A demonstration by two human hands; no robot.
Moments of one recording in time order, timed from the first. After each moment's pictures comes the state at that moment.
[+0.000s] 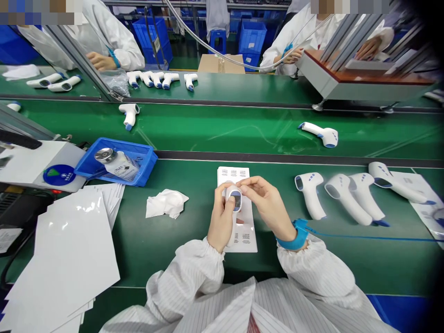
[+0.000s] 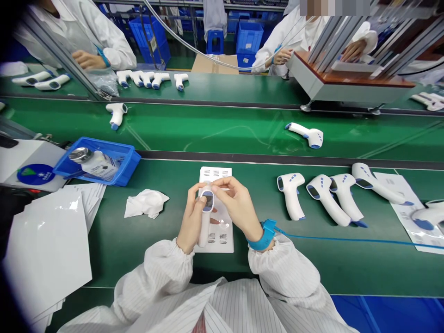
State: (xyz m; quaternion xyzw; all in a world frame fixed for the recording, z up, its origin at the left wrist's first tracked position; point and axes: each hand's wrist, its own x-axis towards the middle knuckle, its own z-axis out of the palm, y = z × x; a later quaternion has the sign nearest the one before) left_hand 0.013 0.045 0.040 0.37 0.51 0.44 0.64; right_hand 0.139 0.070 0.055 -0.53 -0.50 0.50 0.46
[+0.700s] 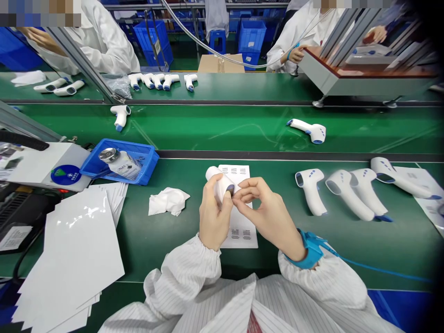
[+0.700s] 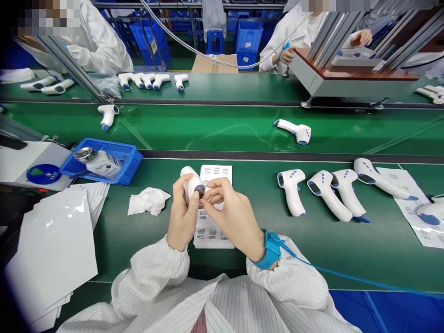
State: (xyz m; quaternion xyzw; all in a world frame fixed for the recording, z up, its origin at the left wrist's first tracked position) left_hand -0.003 0.042 0.052 0.55 0.57 0.47 0.39; right_hand 0.129 0.043 0.087 -0.56 -0.62 0.39 0.39
